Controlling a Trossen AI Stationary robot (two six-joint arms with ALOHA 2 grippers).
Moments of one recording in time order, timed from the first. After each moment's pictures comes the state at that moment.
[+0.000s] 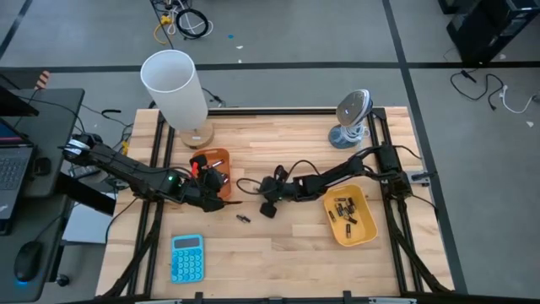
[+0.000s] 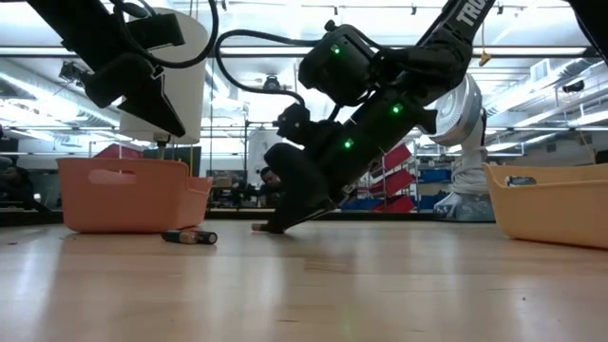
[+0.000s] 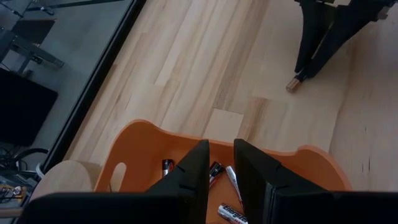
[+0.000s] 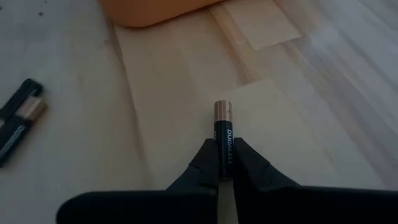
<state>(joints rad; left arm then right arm) -0.34 1.17 0.73 -0.63 -0.75 -0.40 0.09 2.09 1.11 0.21 0.30 0.34</state>
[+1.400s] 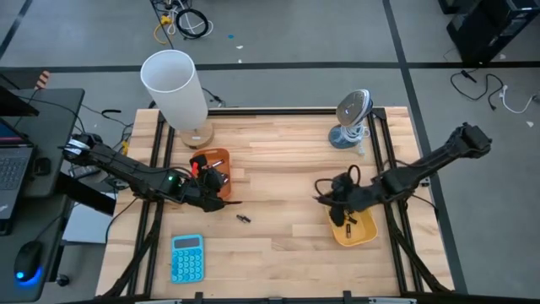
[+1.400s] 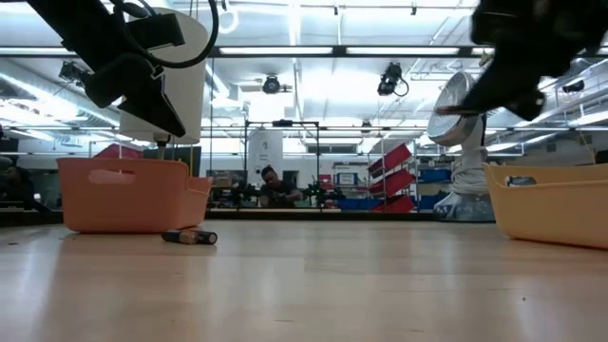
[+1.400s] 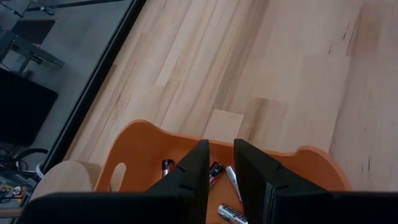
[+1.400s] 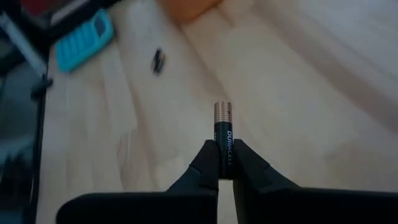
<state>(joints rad) -0.34 1.17 0.73 -0.63 -0.75 -0.40 0.43 1.05 0.59 -0.29 0.41 0.84</state>
